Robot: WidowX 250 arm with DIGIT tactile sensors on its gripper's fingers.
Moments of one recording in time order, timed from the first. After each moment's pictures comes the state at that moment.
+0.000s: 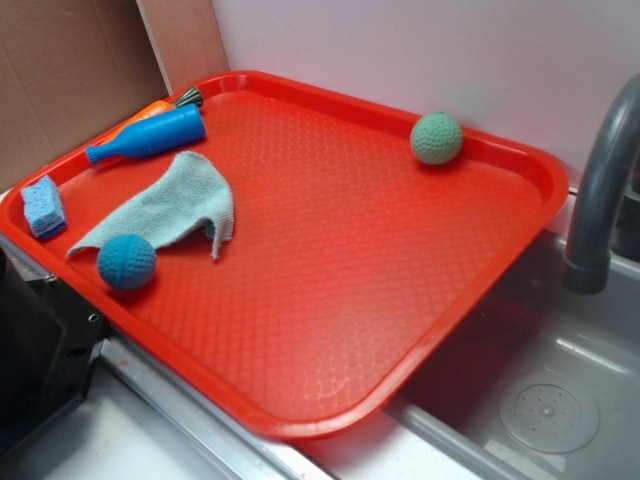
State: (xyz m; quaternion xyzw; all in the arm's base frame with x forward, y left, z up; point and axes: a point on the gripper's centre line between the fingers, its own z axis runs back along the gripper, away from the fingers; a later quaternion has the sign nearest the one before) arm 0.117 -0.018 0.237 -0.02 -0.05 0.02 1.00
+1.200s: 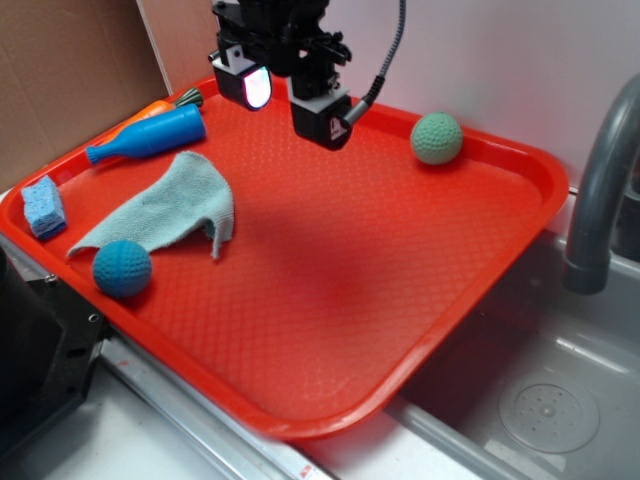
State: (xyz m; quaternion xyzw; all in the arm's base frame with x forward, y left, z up) arm 0.245 -0.056 0.104 0.04 -0.02 0.02 1.00
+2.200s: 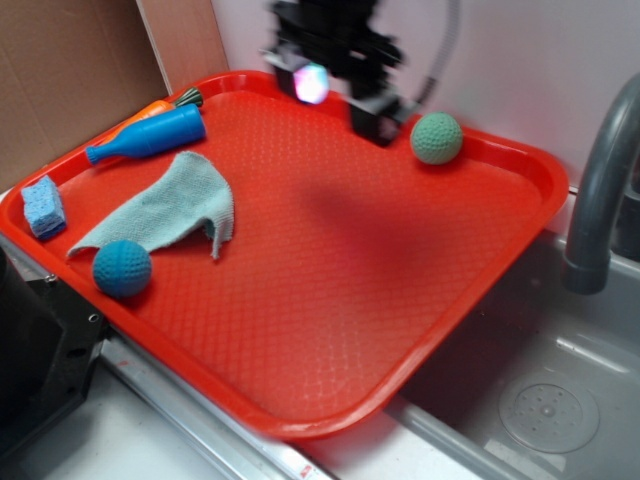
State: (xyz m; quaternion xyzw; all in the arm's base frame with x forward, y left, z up) arm 0.290 -0.081 0.081 0.05 -0.03 -0.03 1.00
